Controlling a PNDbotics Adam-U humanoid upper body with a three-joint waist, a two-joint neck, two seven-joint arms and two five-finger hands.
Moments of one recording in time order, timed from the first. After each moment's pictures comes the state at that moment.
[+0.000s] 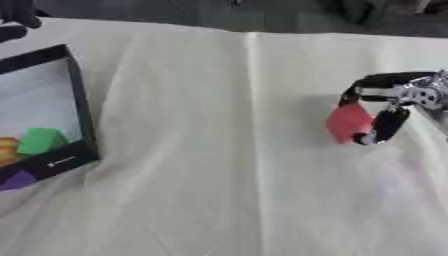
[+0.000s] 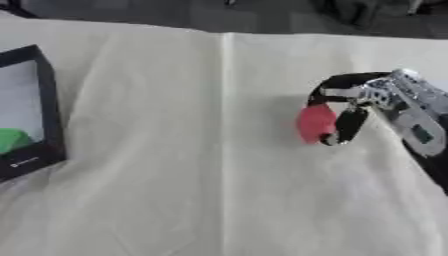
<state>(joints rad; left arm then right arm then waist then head) -0.63 0.69 -0.19 -1.98 0.26 0.31 0.22 -0.78 -0.84 0.32 -1.48 0.72 0.13 0.71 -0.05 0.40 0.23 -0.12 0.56</state>
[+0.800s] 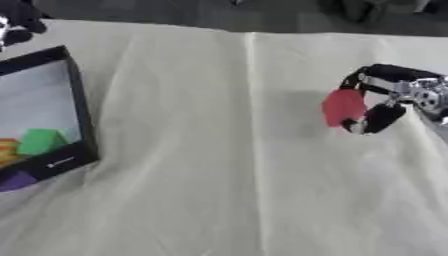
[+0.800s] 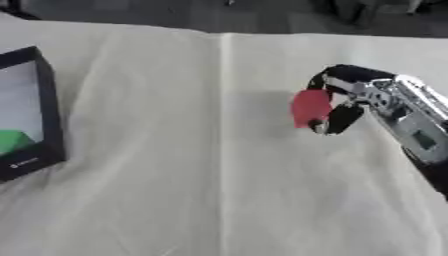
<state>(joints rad) -0.61 0.69 -0.19 -1.98 0.26 0.31 0.22 -0.74 -0.85 0.30 -1.58 0.57 0.28 0.47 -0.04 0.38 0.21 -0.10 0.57</state>
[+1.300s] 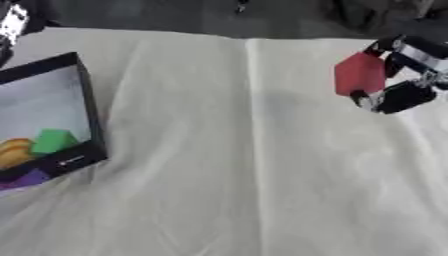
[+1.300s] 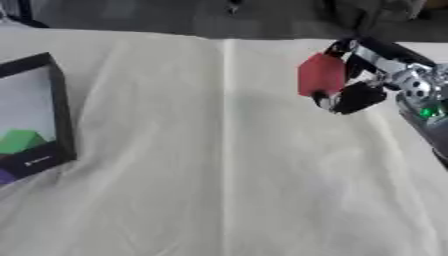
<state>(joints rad) -0.61 0.71 -0.17 -1.98 0.23 0.28 0.23 -0.67 -0.80 0.25 -1.84 0.29 0.53 0.17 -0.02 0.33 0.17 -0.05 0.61</state>
